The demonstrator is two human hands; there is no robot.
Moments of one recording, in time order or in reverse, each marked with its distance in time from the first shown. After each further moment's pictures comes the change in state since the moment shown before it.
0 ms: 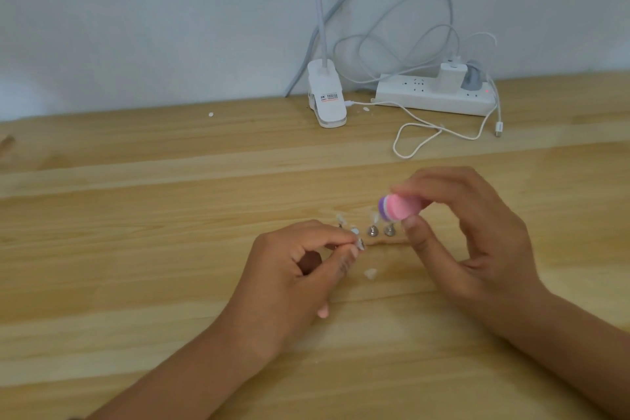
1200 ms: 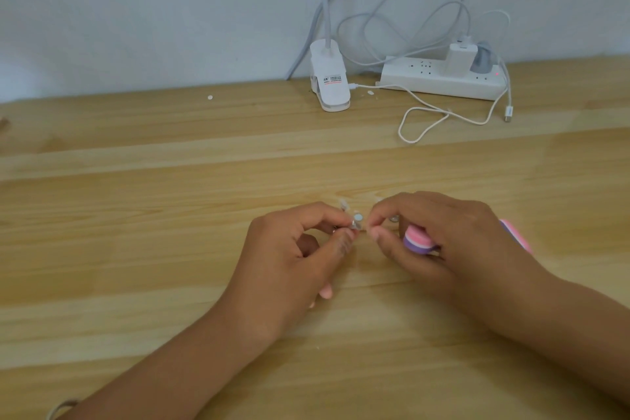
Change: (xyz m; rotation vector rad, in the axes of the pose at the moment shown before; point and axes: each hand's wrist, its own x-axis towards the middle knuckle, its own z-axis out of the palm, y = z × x) left_hand 0.001 0.002 -0.001 0.010 0.030 -0.105; right_hand 0.005 -0.021 -0.002 -0.184 -0.391 0.157
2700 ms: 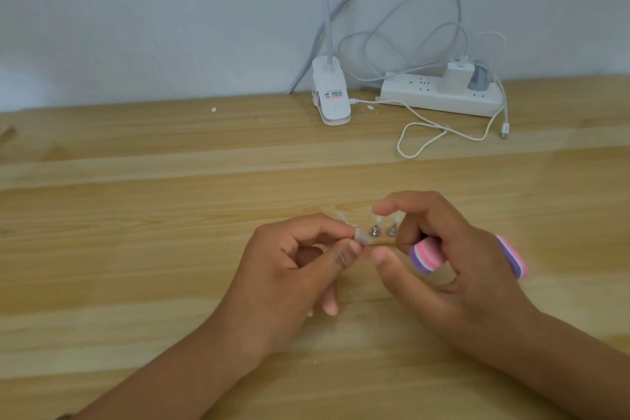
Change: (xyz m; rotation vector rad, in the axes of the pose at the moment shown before) left_hand 0.000 0.004 -0.003 -0.211 -0.082 0.032; right_hand -0.009 -0.005 0.010 0.272 0.180 0.004
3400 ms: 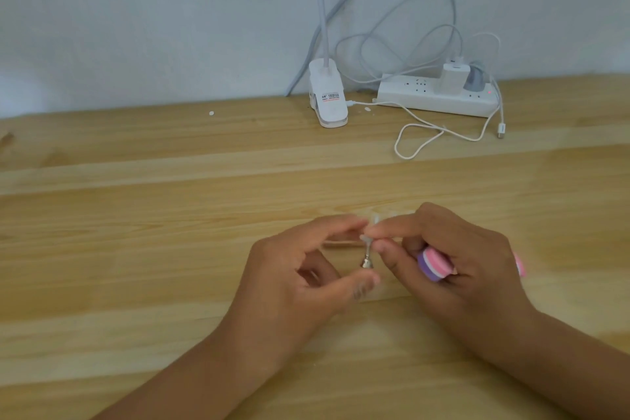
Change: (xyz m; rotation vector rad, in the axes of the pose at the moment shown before) left_hand -0.005 -0.001 0.007 0.161 0.051 0.098; right_hand 0.004 0.007 0.003 -0.119 0.124 -0.145
